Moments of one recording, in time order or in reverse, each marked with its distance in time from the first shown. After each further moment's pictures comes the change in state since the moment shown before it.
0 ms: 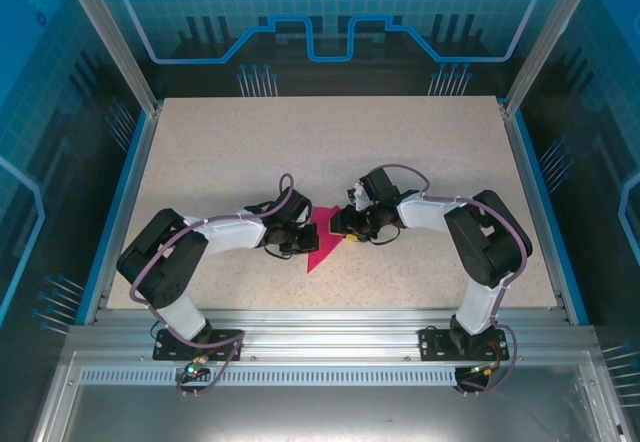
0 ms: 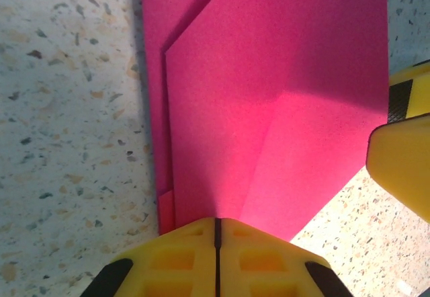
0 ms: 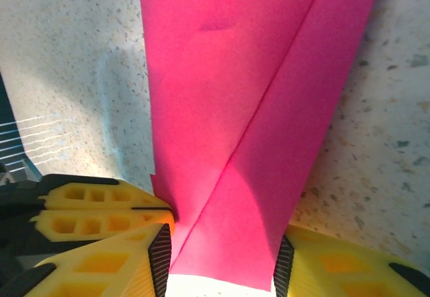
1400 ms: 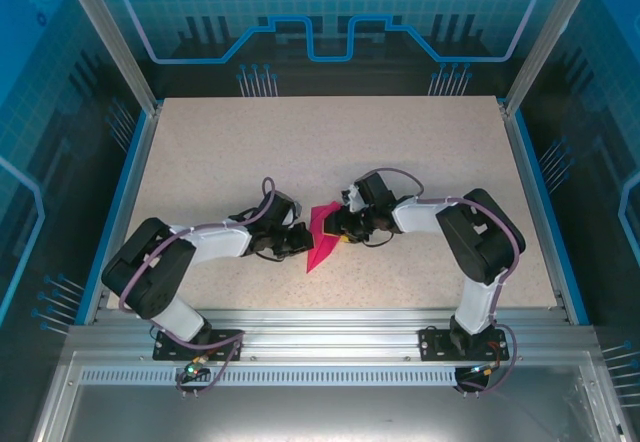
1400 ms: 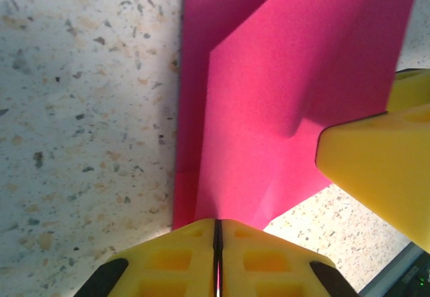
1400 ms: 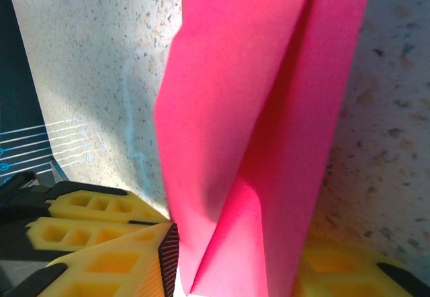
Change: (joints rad) left arm 0.065 -0.082 -0.140 0.163 0.084 -0.101; right arm 0.038 0.040 -0.023 0.153 -0.024 0.089
